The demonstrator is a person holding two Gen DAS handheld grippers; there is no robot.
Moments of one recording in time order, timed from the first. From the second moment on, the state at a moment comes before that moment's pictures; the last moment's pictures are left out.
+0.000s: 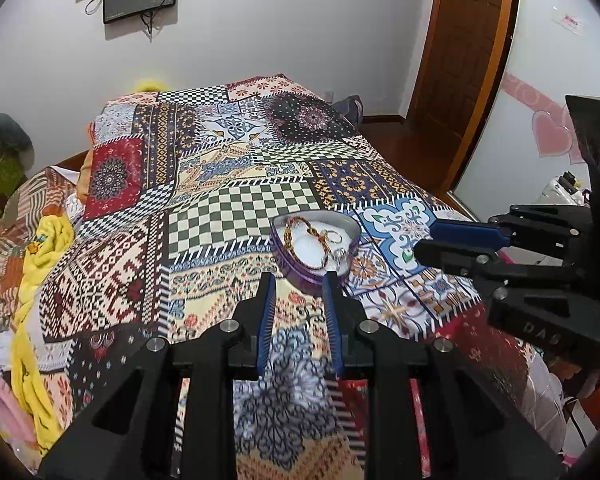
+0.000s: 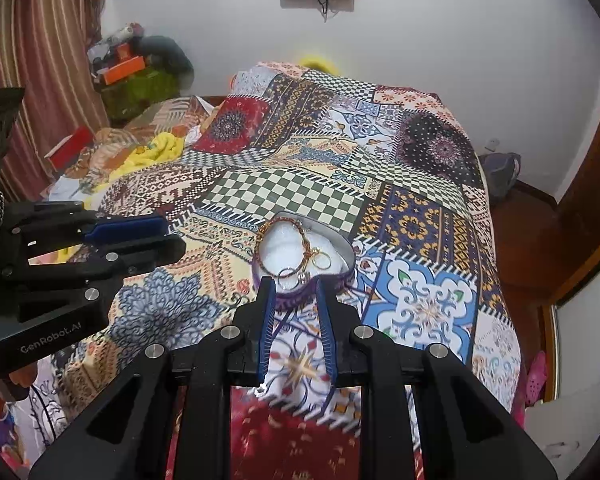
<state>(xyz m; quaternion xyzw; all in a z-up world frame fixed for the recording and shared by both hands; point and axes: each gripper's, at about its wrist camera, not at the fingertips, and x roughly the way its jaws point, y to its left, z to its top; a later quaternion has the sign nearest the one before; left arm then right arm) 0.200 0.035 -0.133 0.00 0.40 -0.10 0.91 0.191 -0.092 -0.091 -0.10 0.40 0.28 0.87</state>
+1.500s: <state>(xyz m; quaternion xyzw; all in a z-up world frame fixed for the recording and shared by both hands) 0.135 0.045 -0.195 -0.02 0.48 -0.11 0.87 0.113 -0.063 -0.171 -0.10 0.48 0.32 0.81</state>
